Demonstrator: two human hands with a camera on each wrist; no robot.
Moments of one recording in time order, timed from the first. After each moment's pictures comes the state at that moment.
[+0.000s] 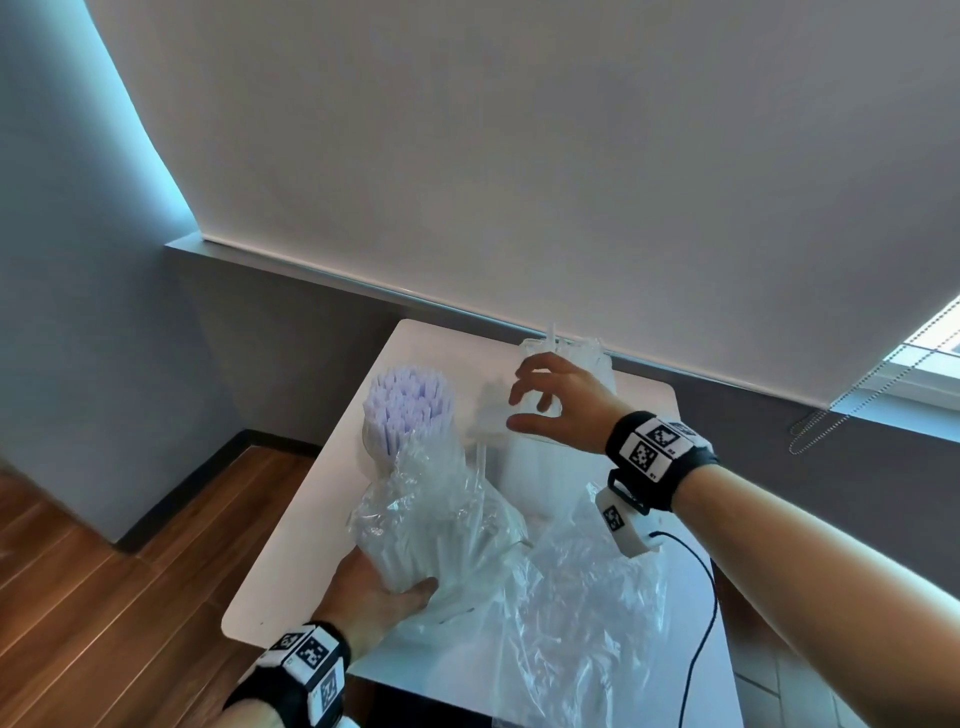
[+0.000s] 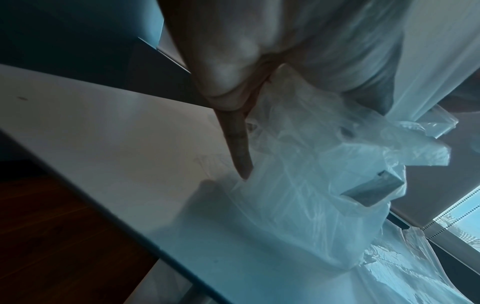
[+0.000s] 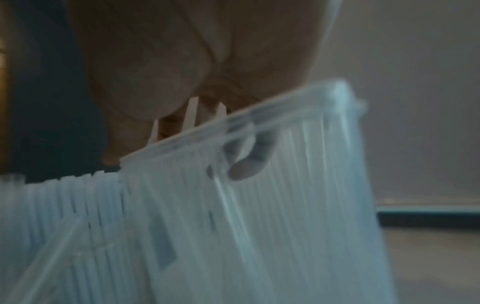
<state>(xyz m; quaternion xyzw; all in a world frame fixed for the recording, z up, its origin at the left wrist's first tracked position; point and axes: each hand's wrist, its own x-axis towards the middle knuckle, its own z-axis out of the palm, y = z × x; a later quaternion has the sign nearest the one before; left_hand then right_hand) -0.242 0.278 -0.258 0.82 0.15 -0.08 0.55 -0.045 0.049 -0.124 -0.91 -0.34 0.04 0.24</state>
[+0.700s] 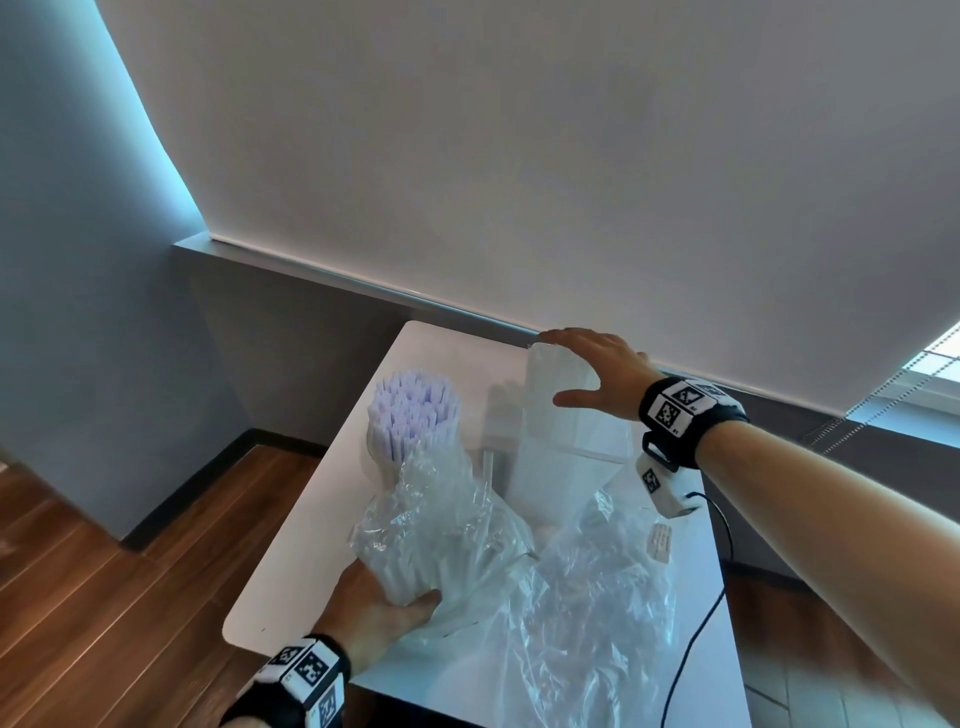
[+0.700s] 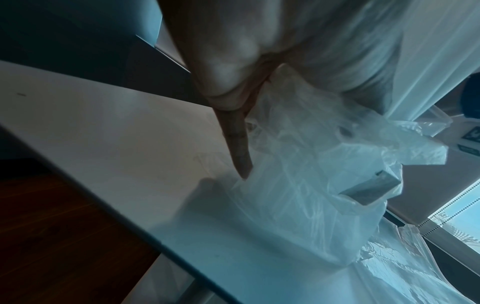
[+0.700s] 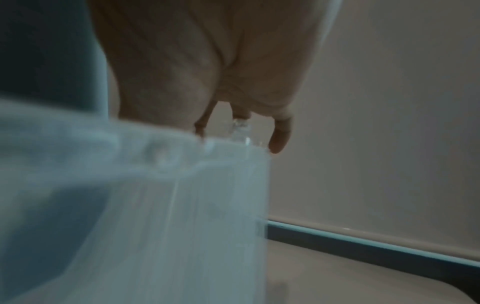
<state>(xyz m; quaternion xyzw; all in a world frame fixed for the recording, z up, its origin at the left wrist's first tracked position) -0.246 0.277 -0.251 0.82 0.14 -0.08 0.55 0.011 0.019 -0.113 -0.96 -0.27 0.04 0.08</state>
